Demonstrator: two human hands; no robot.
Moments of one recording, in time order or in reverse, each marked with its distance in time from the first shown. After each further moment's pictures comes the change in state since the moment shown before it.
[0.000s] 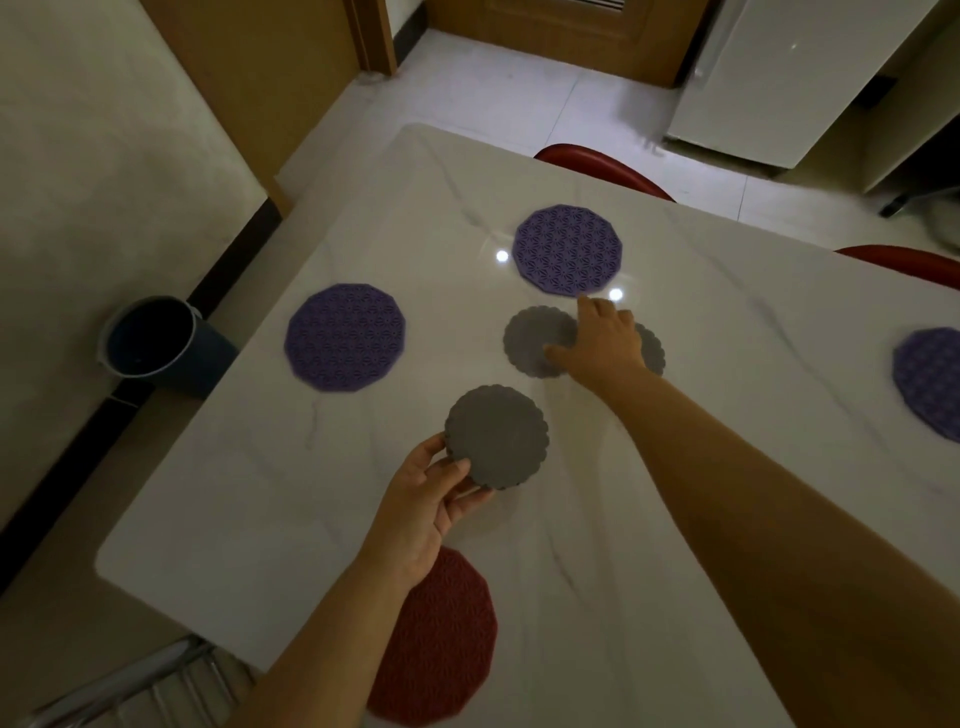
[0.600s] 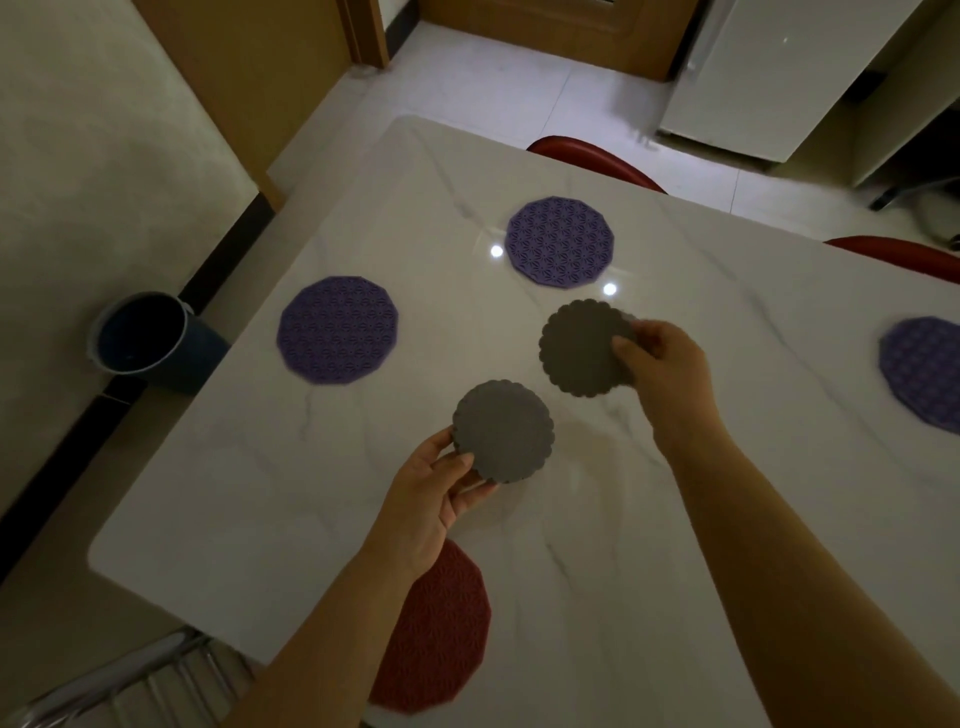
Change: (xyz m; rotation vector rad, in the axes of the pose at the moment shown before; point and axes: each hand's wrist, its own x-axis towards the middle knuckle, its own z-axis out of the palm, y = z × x) left_hand 0.002 -0.009 0.004 -0.007 -0.034 -0.035; right_hand -0.078 0.029 -0.026 1.020 0.249 0.217
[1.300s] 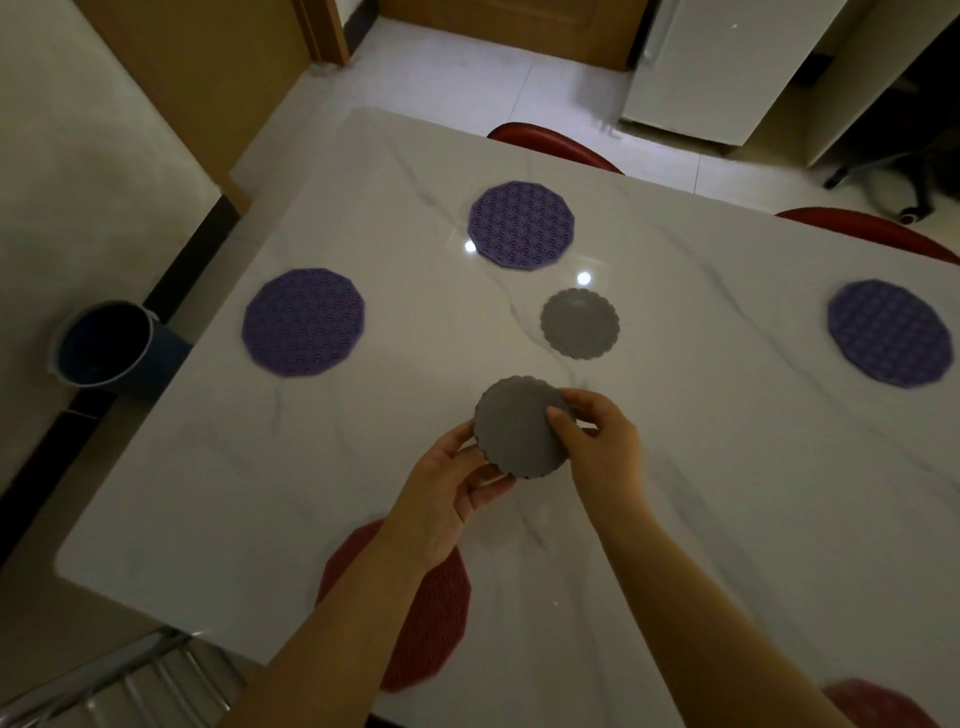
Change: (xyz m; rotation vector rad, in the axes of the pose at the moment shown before) left_hand -0.003 -0.024 0.026 0.075 -0.097 -0.060; right_hand -0.082 0.057 0.012 0.018 0.011 0.018
